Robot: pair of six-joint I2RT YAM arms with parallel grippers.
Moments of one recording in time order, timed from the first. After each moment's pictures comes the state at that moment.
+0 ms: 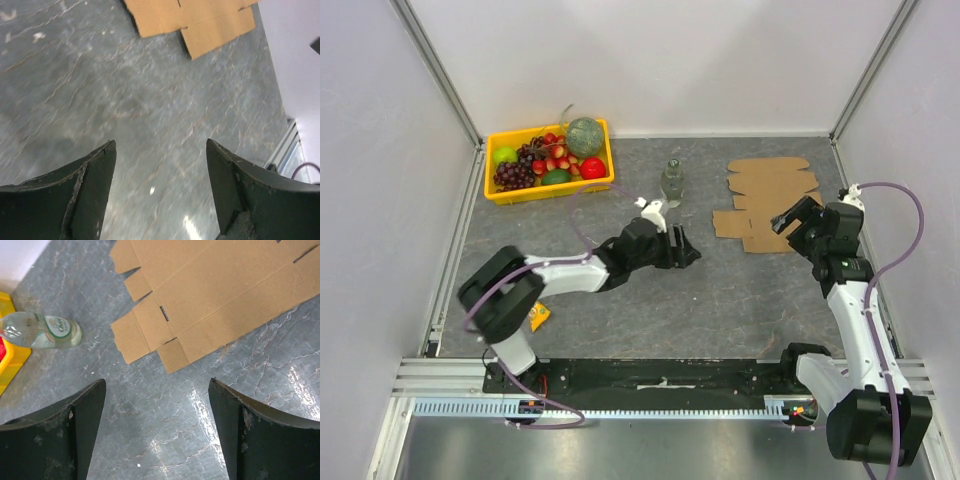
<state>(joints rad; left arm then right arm) -0.85 1.63 0.82 0.36 0.06 -0.72 -0.11 0.94 0.72 -0.37 -0.06 0.63</state>
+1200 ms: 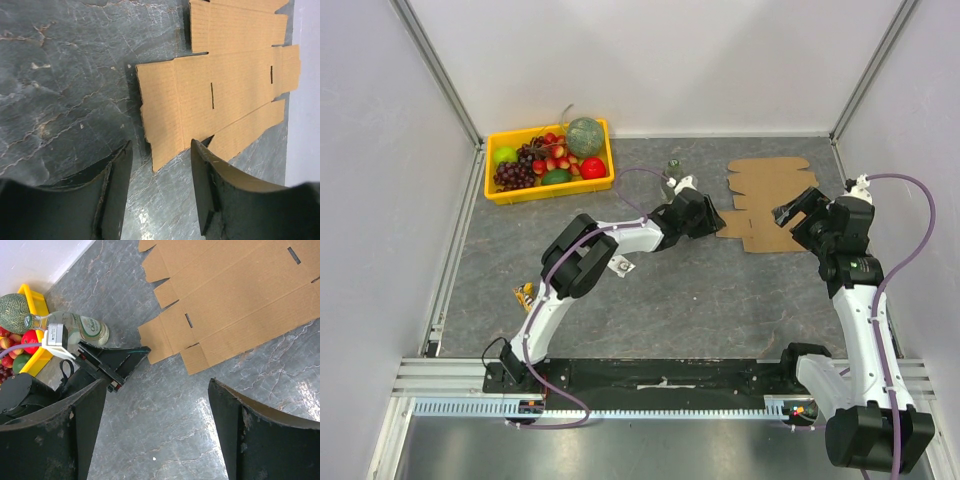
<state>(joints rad) -0.83 2.30 1.57 0.17 -0.02 -0.94 -0.11 0.88 0.82 -0.44 -0.11 0.62</state>
